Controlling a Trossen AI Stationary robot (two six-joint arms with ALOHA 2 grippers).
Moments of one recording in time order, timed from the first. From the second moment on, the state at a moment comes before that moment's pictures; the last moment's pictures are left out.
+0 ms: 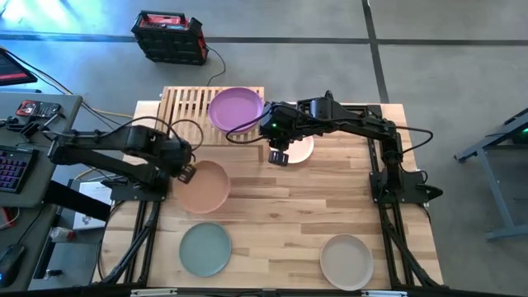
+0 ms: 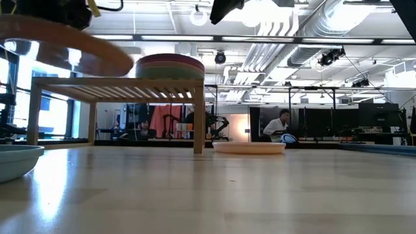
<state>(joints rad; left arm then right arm) -0.02 0.98 1.04 -1.45 -0.06 -1.07 -0.07 1.97 2.32 -1.35 0.18 -0.03</state>
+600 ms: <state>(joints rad) 0.22 0.82 1.09 -1.57 -0.19 -0.98 -0.07 1.97 2.32 -1.35 0.18 0.00</state>
